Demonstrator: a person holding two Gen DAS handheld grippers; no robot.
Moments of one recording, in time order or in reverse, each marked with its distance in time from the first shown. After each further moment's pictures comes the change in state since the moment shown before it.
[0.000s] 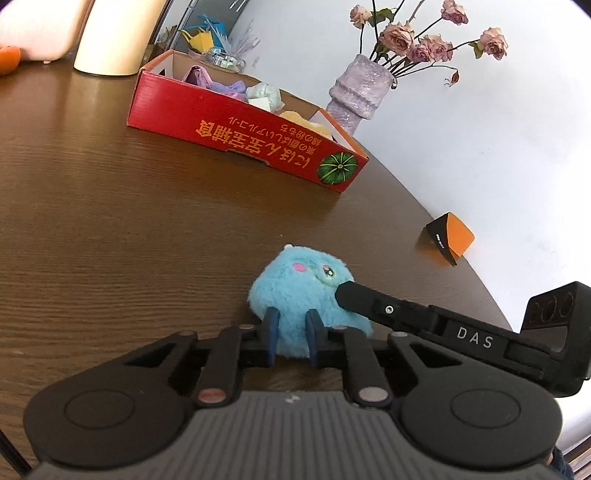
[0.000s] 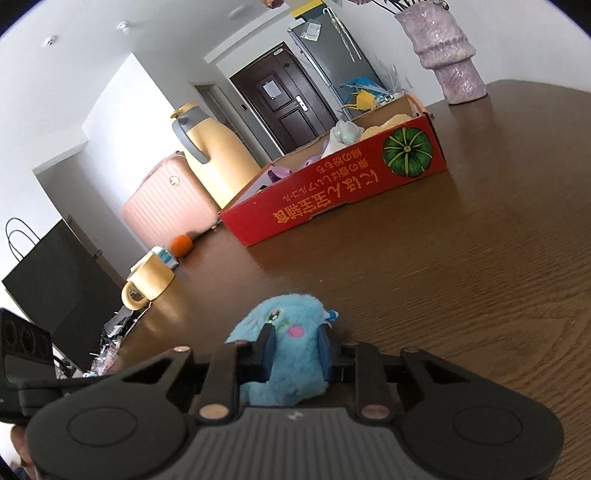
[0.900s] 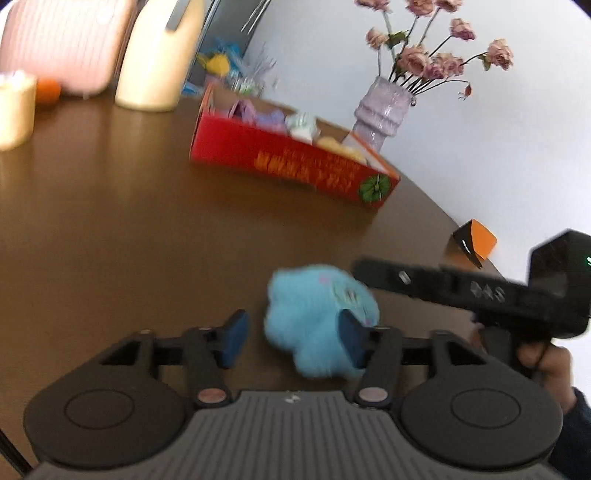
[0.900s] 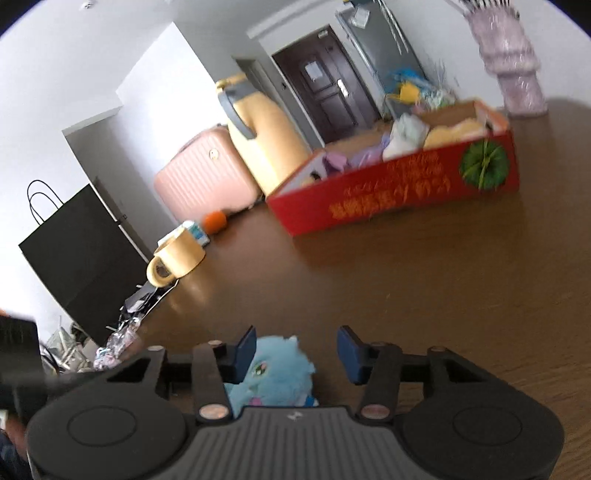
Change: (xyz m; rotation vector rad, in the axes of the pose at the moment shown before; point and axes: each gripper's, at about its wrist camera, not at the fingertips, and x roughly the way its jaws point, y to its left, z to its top) left arm -0.055 0.034 0.000 0.050 -0.053 0.093; right arm 0.033 0.041 0.021 -0.116 0.078 0.083
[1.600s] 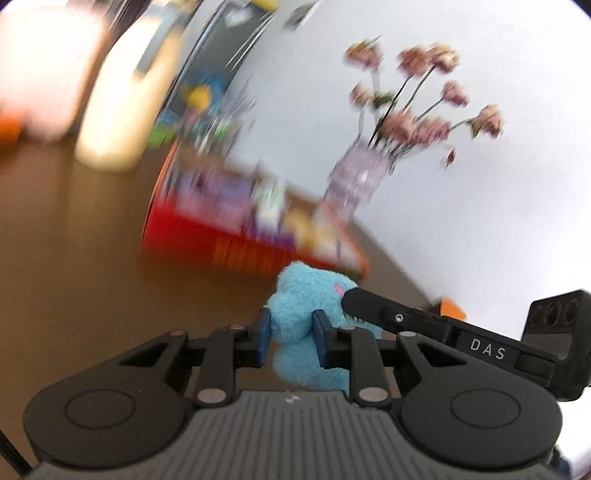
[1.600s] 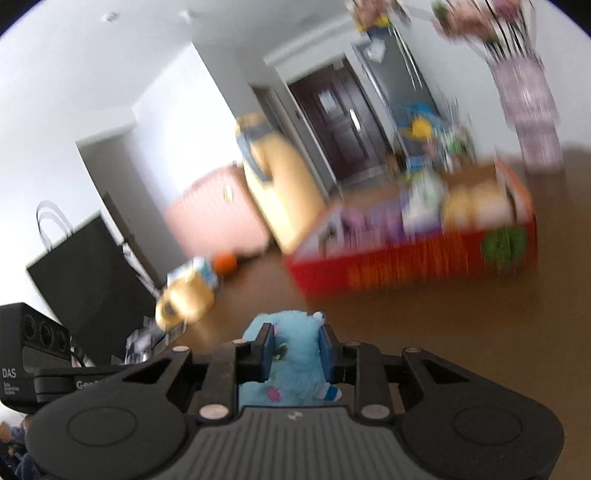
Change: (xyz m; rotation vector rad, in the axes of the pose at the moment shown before) left arm 0.024 -0.003 0.086 -0.057 -0.144 -0.120; right arm -0.006 0.021 0.063 -0.084 -0.137 -0.002
